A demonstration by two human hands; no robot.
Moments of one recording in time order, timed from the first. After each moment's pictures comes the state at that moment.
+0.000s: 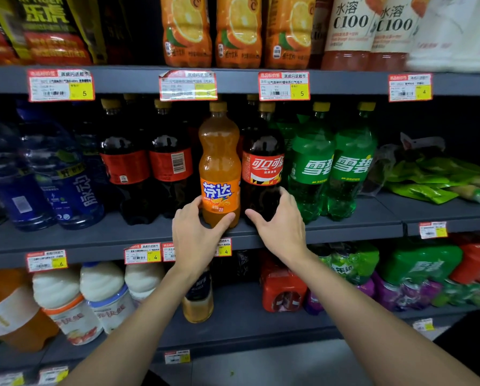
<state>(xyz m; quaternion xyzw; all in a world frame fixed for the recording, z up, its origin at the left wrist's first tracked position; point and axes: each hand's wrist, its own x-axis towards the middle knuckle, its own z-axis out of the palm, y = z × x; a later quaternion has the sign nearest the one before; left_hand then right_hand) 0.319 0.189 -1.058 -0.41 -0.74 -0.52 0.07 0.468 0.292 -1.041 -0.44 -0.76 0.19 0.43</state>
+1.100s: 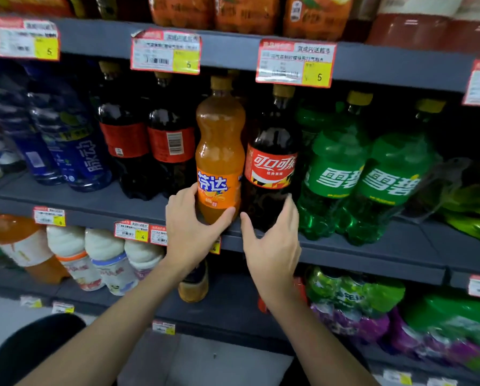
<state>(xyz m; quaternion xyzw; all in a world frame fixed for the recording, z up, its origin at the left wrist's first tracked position) 0.344 0.198 -1.057 -0.35 -0.78 -0.51 0.12 0.467 0.280 -1.059 -0.41 -0.76 0.20 0.46</state>
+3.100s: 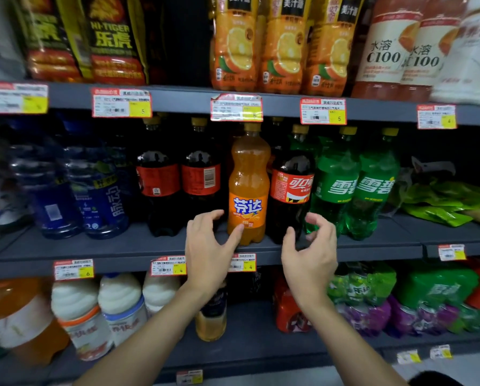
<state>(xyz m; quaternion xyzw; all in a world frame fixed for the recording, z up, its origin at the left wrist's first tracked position) 0.305 0.160 -1.049 -0.43 -0.70 -0.55 0.11 0.466 0.236 -1.045 -0.45 -0.64 0.12 0.61</state>
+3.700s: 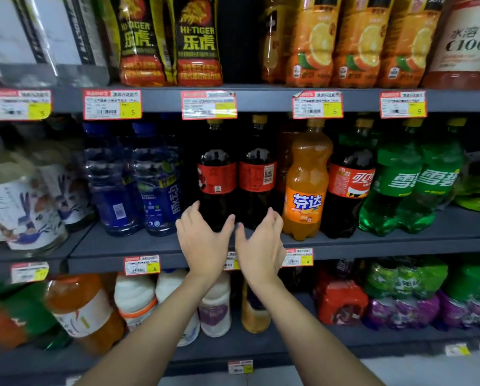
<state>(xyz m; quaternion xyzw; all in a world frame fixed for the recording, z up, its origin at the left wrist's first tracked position) 0.204 0.108 -1.042 -0.32 -0.78 -0.52 0.14 0.290 0.152 -1.047 -0.52 -0.72 0.18 0.43</state>
